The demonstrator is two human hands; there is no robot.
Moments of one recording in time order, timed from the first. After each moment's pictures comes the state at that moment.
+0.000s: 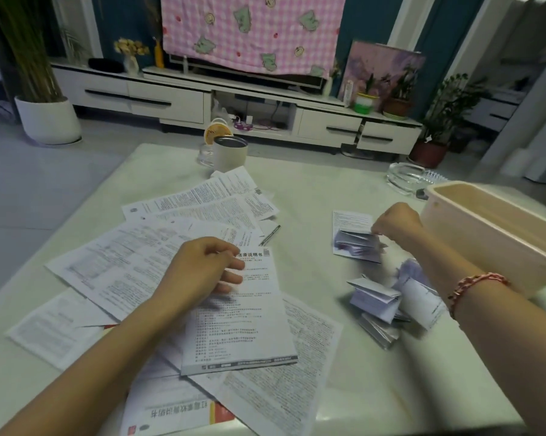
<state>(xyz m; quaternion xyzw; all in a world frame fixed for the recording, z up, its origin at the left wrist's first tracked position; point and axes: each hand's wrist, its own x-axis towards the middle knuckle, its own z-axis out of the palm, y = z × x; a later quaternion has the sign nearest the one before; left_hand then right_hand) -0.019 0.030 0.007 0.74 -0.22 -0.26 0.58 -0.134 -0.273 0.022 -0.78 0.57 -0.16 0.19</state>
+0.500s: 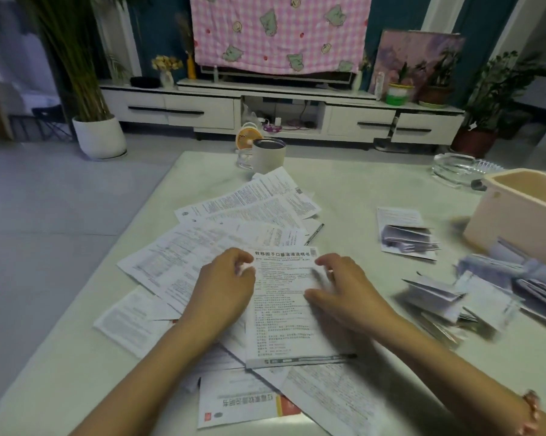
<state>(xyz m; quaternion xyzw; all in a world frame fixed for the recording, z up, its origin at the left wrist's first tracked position) -0.006 0.063 -0.014 0.85 -0.28 -0.13 0.43 -0.119 -0.091 -0.031 -0.91 0.30 -0.07 0.27</state>
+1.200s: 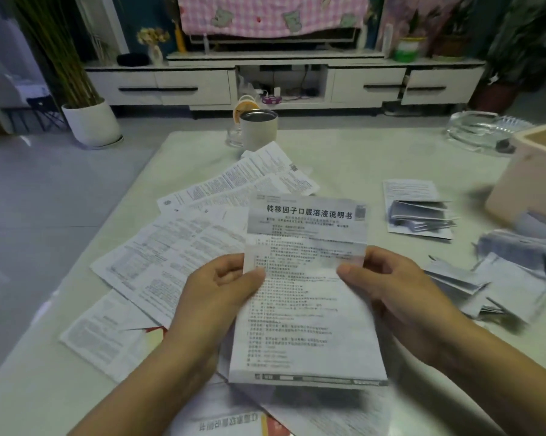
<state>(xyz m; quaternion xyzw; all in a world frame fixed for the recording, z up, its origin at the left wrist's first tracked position) -0.031 0.055 -0.008 0.68 -0.11 -0.32 0.65 -0.150 -0.097 -0.011 -0.57 0.33 -0.15 0.74</state>
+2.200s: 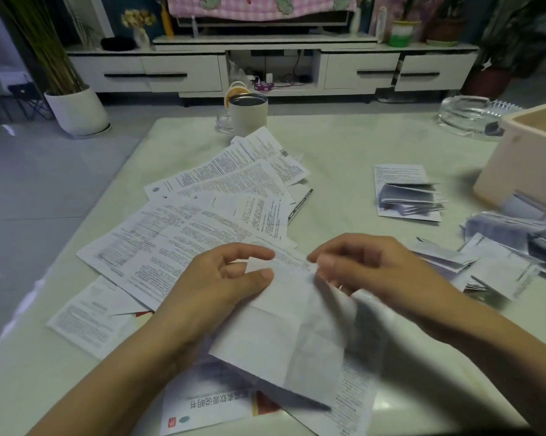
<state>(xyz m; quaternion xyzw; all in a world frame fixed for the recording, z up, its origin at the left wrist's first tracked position) -0.038 0.057 0.000 0.69 -0.20 -0.37 0.60 -0.162 -0.096 0.006 -0.76 0.18 -0.09 0.62</state>
